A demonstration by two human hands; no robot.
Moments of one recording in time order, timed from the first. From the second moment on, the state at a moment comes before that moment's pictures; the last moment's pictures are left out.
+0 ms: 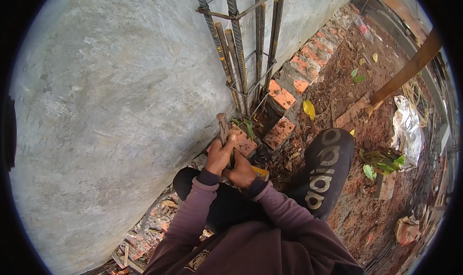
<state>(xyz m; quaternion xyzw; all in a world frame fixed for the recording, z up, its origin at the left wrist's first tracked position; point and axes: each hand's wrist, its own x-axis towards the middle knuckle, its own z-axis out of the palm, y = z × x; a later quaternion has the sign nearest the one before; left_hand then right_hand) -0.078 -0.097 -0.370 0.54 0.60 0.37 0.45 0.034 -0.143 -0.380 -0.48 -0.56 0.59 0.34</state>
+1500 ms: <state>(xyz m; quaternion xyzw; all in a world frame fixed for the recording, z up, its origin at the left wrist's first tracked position) -0.118 -0.049 -0.368 0.27 0.45 0.29 0.80 0.007 -0.107 -0.412 -0.47 -0.43 0.57 0.52</state>
